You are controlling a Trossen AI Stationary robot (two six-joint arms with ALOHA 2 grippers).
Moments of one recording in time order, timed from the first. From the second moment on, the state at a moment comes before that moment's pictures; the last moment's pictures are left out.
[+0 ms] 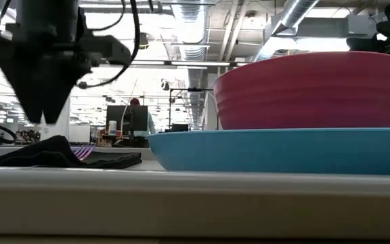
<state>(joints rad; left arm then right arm) -0.43 1.76 1.23 -1.09 -0.09 -1.93 0.32 0.01 0.01 0.01 0.00 -0.01</state>
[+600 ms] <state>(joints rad) 0.17 1.76 1.47 -0.99 -0.35 -1.45 0.33 0.01 0.01 0.01 0.00 -0.01</state>
